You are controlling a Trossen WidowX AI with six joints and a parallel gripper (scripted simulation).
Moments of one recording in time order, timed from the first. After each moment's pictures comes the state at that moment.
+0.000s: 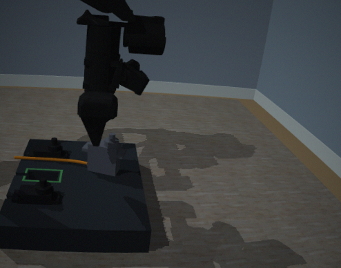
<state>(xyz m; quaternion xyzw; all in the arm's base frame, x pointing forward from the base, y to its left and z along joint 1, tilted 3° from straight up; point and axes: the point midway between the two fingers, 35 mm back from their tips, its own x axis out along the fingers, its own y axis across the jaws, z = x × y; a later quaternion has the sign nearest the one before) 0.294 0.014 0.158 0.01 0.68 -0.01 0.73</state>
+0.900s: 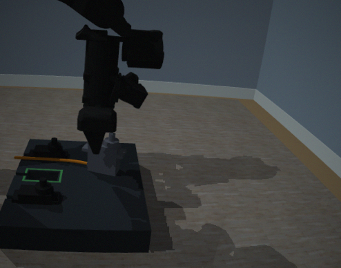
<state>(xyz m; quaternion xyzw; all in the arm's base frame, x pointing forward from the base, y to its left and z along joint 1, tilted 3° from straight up) 0.296 0.014 0.132 0.01 0.68 -0.01 0.73</state>
